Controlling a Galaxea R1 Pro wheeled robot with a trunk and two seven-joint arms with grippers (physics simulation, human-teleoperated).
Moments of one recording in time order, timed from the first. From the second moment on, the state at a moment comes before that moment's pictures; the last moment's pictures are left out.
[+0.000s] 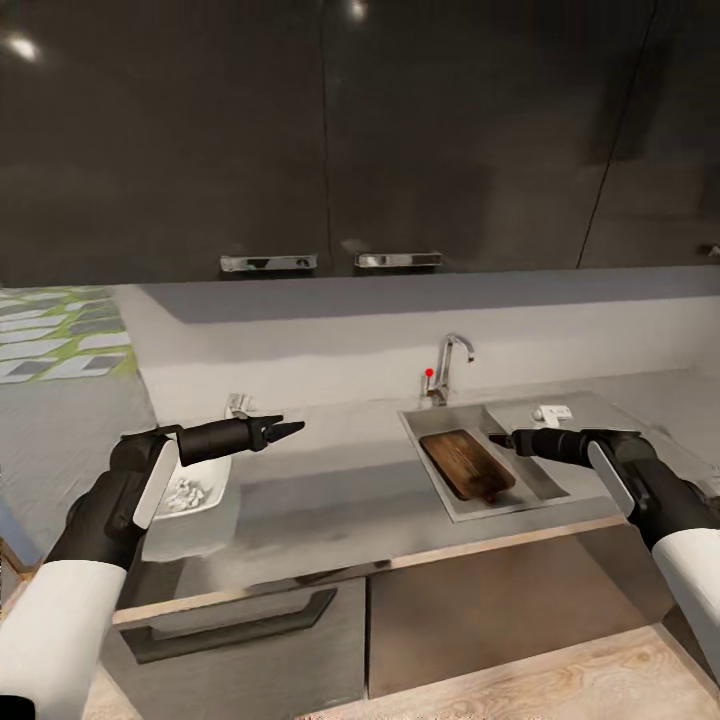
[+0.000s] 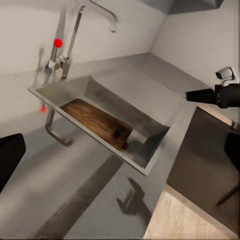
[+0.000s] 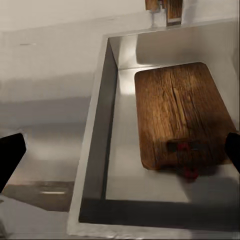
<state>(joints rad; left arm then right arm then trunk) -0.78 0.17 0.00 -1.17 0.25 0.70 -0.93 -0.89 -0.39 0.13 -0.85 -0.28 0.65 0.50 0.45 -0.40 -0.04</state>
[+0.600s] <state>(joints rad) -0.78 0.17 0.00 -1.17 0.25 0.70 -0.93 -0.89 -0.39 0.13 -0.85 -0.28 0.65 0.50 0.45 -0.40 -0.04</state>
